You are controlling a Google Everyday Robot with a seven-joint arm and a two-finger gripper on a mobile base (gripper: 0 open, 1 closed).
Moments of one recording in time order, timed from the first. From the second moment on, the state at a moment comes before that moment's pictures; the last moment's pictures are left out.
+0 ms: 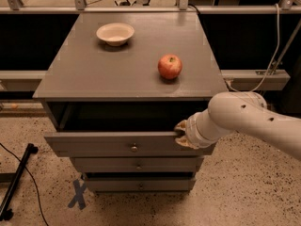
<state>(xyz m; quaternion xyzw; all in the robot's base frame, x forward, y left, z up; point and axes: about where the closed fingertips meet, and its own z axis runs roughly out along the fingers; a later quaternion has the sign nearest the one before) 0.522 -0.107 0.664 -0.70 0.67 0.02 0.24</state>
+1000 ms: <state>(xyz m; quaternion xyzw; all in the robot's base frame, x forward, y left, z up) 0.522 -0.107 0.664 -0.70 0.67 0.02 0.24</state>
